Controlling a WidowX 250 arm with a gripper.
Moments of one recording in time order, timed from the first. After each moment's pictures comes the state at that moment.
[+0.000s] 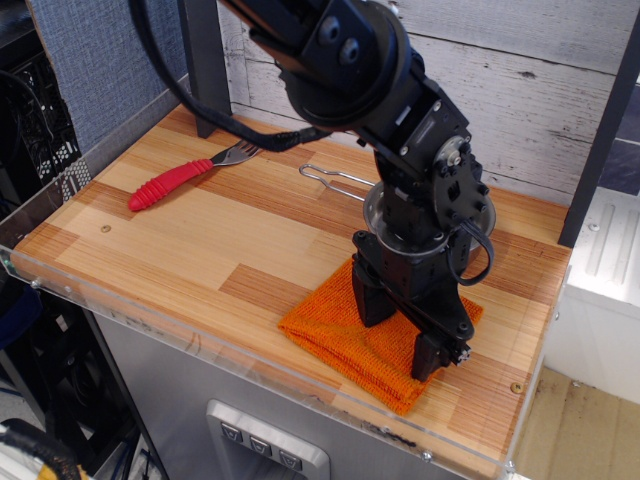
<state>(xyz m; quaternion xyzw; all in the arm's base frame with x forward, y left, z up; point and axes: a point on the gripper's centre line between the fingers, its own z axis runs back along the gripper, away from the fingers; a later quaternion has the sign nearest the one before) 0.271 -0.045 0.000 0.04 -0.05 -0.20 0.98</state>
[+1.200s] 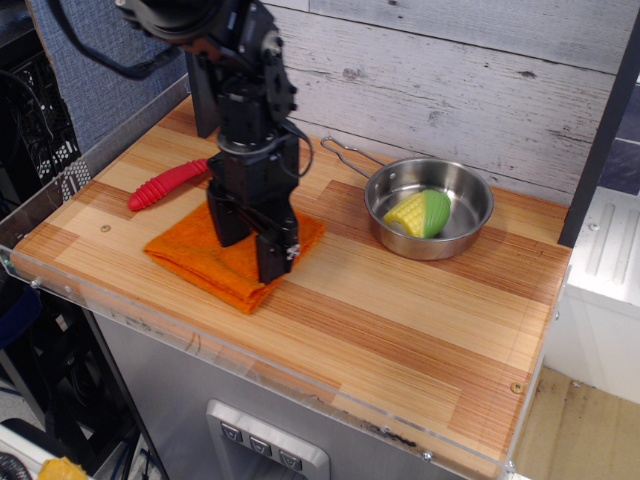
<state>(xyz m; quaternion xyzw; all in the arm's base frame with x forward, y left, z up) 0.269 0.086 0.001 0.02 0.04 -0.15 0.99</state>
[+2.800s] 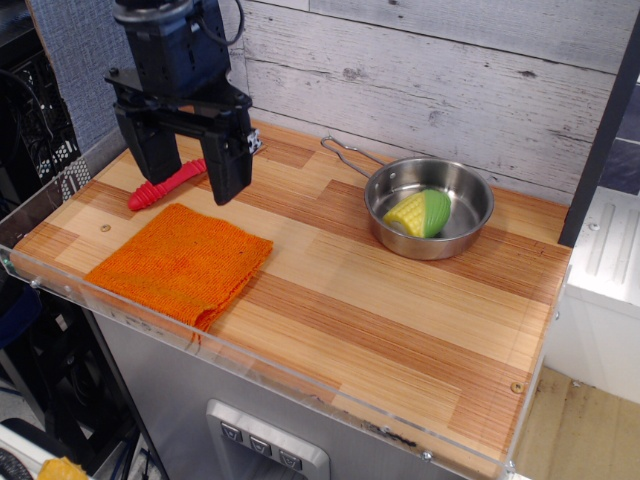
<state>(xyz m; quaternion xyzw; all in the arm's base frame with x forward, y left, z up) 0.244 0.075 0.113 -0.03 -0.02 -0.01 1.00</state>
